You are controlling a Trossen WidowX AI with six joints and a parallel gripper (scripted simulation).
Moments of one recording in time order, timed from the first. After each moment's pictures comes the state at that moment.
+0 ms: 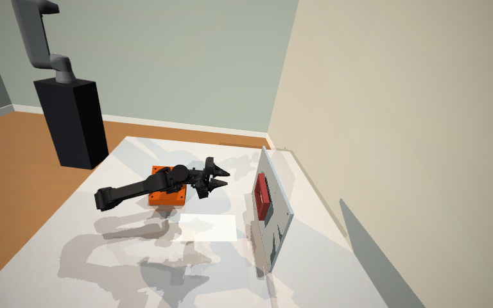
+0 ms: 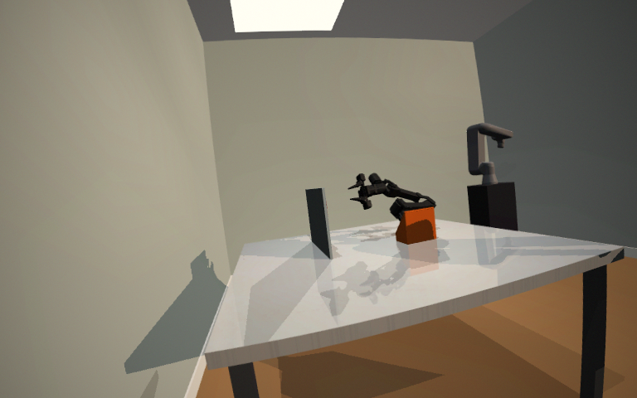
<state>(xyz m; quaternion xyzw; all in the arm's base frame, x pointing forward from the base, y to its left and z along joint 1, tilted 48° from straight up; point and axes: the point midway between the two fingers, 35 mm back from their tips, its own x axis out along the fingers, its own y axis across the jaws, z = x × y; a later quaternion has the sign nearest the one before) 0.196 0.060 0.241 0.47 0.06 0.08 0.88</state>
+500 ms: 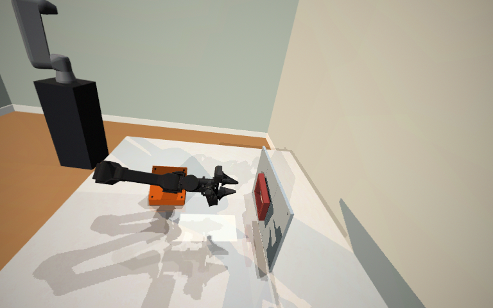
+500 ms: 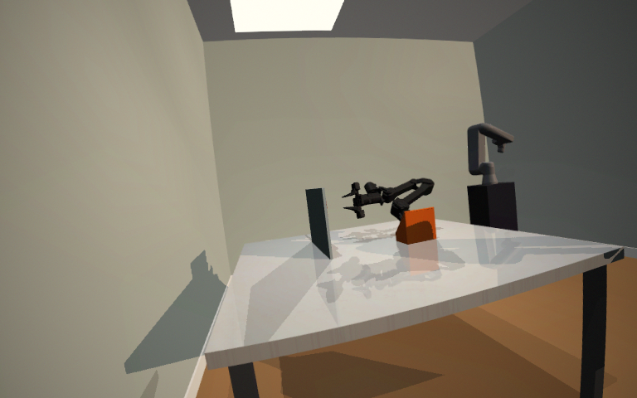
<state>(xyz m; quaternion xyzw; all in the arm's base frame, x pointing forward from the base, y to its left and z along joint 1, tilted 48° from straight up) 0.243 0.040 0.214 0.45 0.02 0.10 0.89</state>
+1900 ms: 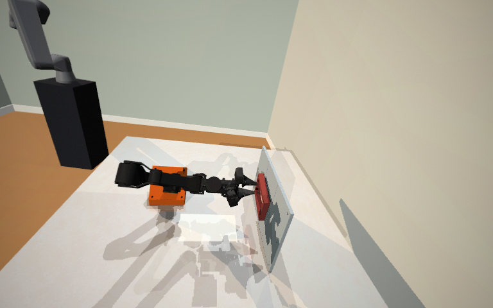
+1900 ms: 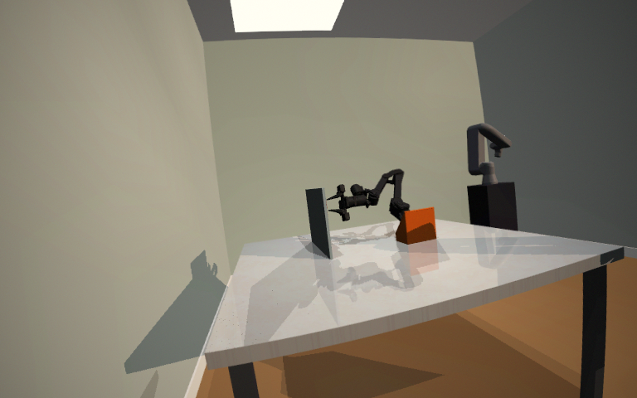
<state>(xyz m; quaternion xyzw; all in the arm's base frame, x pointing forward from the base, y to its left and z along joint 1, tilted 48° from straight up) 0.323 0.057 0.214 0.44 0.03 0.10 0.89</state>
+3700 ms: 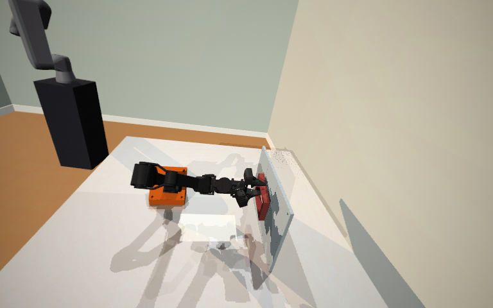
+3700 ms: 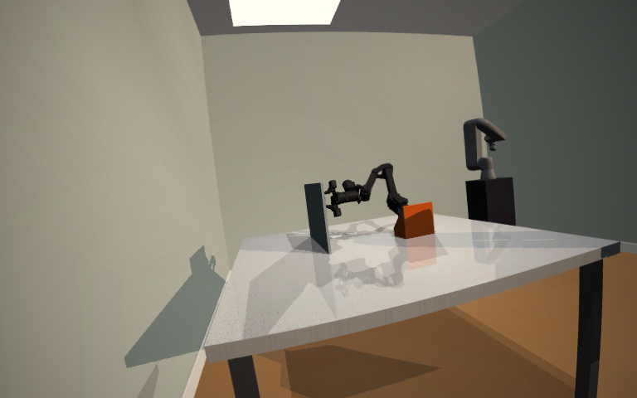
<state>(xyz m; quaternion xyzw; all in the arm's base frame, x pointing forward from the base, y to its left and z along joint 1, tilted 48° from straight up) 0.360 0.064 0.216 0.45 0.03 0.10 0.89</state>
